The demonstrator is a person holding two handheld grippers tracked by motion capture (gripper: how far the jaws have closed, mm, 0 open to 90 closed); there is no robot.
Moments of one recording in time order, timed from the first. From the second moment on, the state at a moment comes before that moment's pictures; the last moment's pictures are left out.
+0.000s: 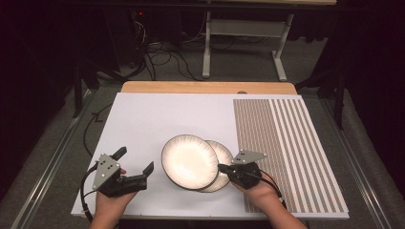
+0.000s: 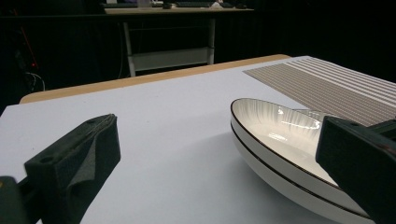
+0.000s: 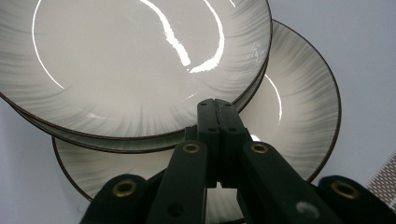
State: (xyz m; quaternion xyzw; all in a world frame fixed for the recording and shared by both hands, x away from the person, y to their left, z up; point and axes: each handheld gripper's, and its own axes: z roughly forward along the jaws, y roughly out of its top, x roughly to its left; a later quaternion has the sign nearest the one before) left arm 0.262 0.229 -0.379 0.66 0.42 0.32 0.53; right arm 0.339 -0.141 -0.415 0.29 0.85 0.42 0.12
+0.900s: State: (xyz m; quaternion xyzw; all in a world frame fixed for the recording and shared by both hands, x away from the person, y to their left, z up) left arm 0.264 0.237 -0.381 0.65 0.44 0.32 0.53; right arm 0.343 -0.142 -0.417 0.29 0.85 0.42 0.12
